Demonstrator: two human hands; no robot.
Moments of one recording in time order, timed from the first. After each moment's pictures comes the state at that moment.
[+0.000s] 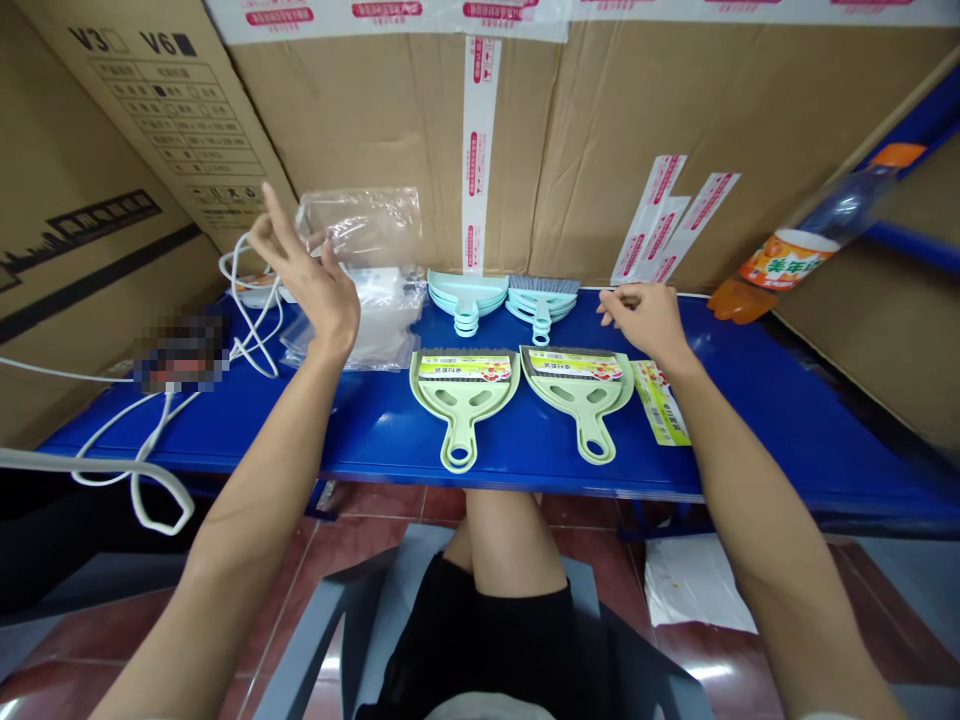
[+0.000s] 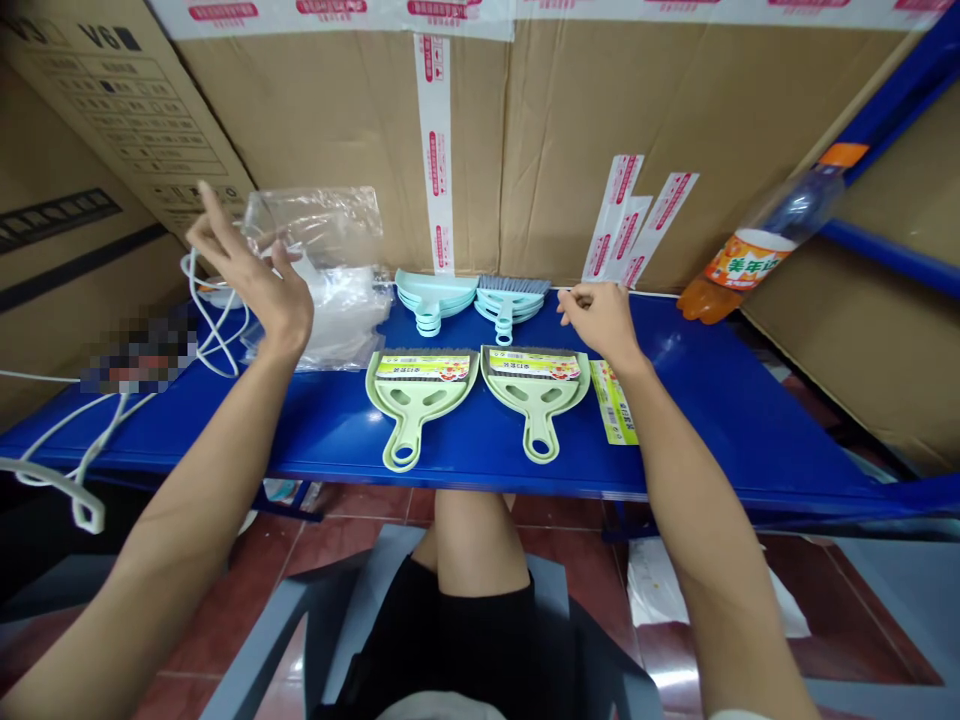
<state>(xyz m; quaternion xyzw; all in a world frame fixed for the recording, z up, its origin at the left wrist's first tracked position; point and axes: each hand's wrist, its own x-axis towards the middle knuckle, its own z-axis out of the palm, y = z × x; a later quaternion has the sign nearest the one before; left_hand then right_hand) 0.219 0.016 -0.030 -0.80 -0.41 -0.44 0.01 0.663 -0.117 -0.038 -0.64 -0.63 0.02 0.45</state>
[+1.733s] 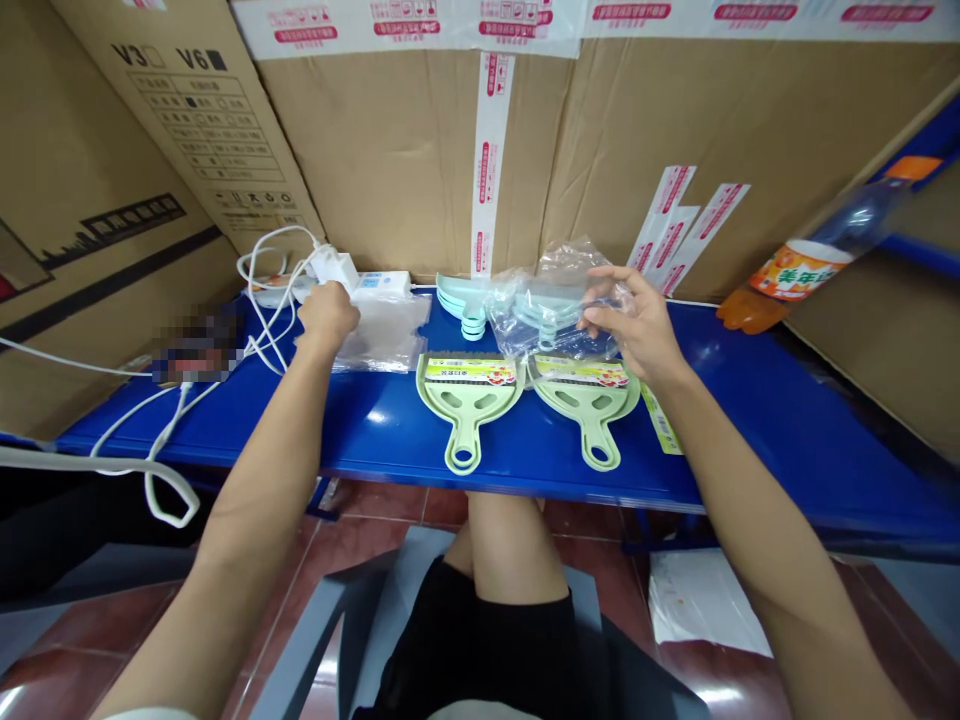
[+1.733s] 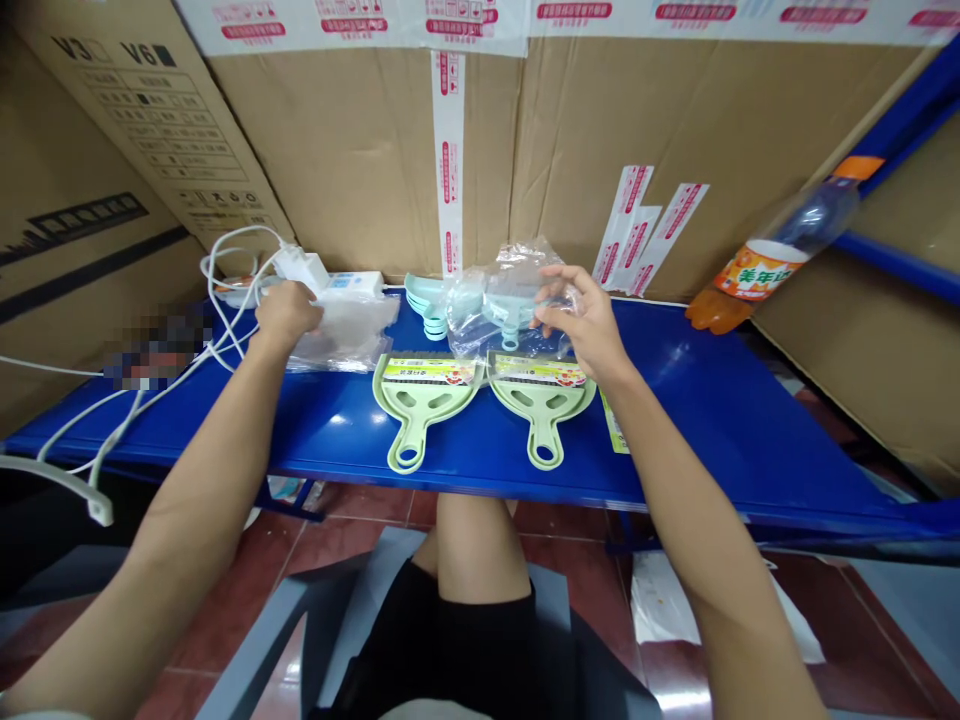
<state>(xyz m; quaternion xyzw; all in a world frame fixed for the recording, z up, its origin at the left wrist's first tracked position) 0.184 0.043 -0.042 -0.67 -0.71 -0.20 -0.01 0.609 -0.134 -0.026 -0.52 -0.63 0.21 0.54</state>
